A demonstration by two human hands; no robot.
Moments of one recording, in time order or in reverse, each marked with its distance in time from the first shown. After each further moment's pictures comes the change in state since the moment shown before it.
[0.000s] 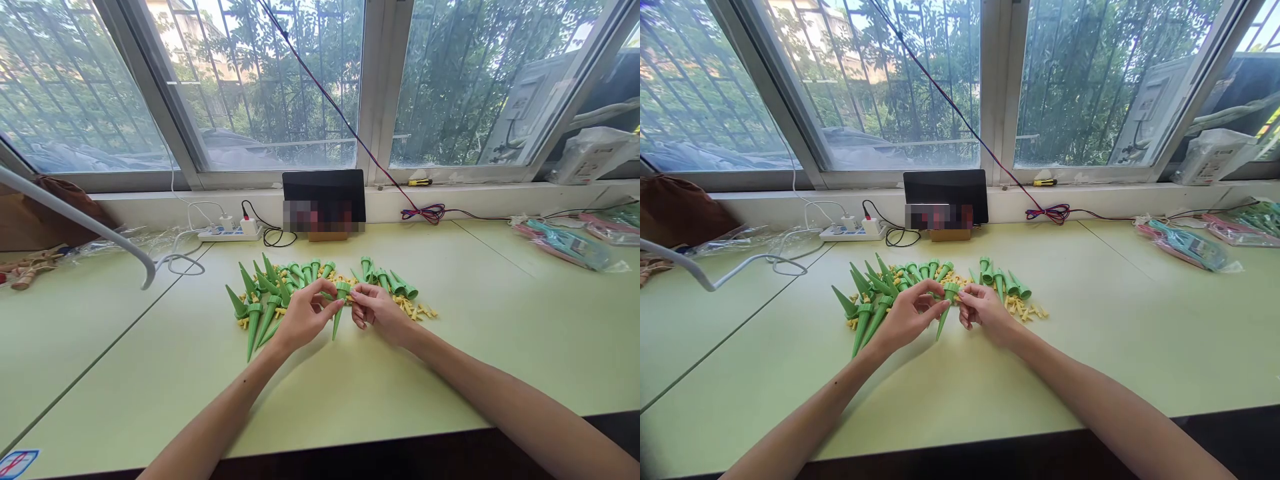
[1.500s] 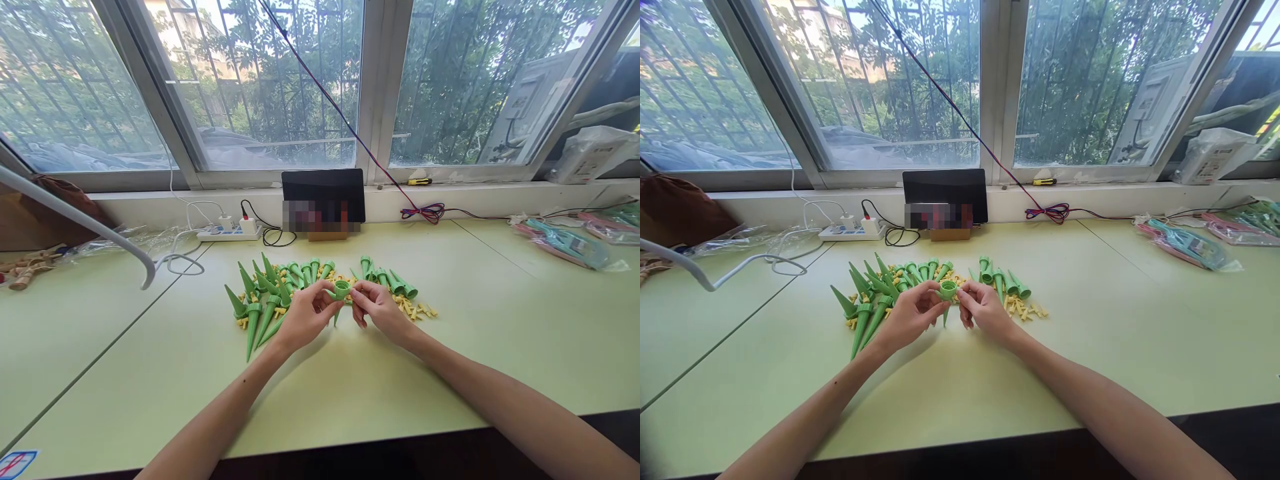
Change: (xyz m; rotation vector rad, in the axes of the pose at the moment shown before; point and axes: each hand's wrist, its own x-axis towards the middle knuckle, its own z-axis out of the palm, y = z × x) left_hand 0.001 -0.009 0.004 -0.004 -0.026 -0.011; right_hand -0.006 -0.005 0.005 -0.386 0.028 -0.217
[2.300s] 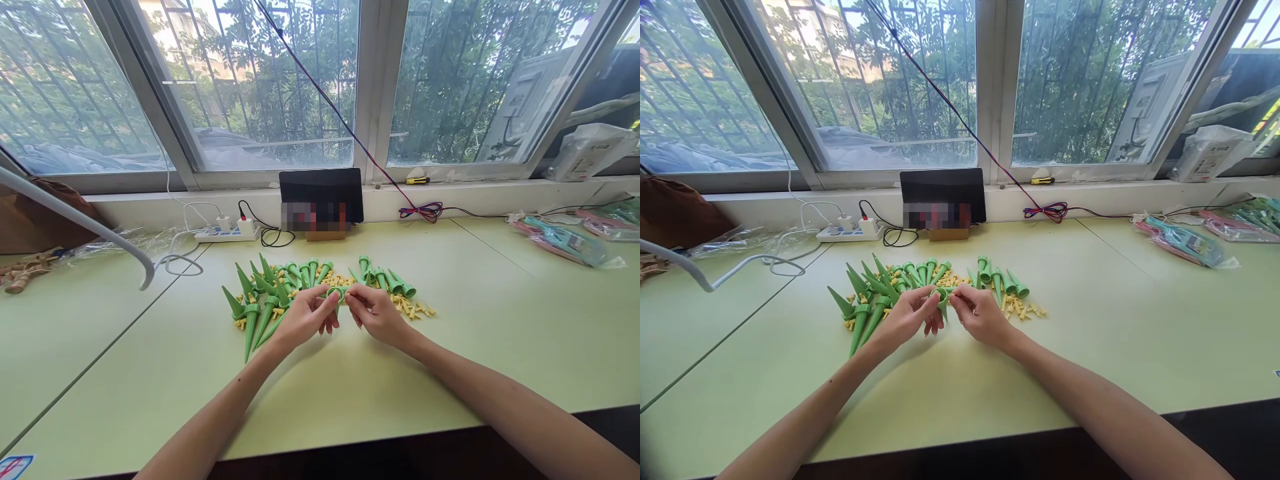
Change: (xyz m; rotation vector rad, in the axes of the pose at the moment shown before) left_hand -0.001 0.005 -0.004 -0.204 -0.169 -0.103; right_hand -0.007 -0.001 0.002 -0.360 0.004 -0.230
